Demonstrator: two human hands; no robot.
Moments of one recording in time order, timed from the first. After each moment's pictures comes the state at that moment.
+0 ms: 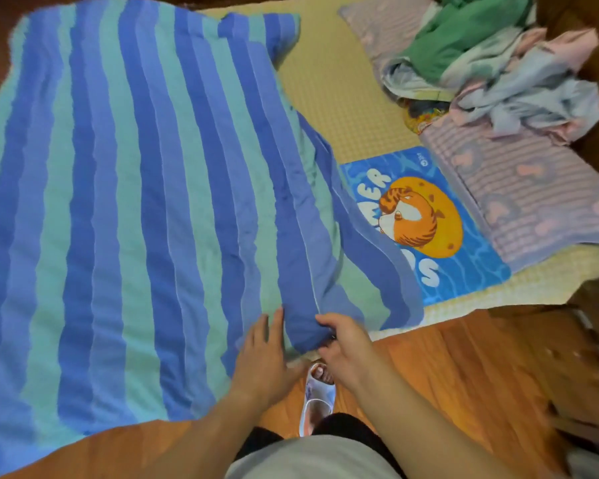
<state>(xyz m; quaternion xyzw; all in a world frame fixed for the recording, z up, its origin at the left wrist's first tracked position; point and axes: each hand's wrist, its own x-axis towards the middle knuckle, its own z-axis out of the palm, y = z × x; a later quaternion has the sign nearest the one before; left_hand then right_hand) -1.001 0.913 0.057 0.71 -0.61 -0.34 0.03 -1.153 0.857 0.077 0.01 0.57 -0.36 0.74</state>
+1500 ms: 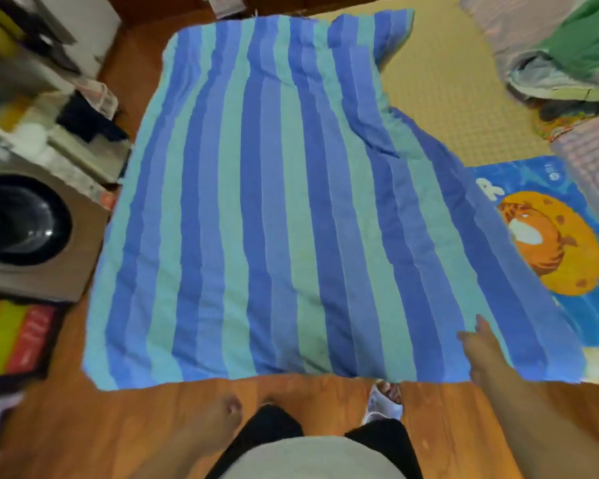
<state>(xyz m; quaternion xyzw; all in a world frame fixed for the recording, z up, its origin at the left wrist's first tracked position) -0.819 1.049 0.050 0.80 -0.42 -0.39 -0.18 -1.244 0.807 -0.006 -0.26 0.78 -0.22 0.53</state>
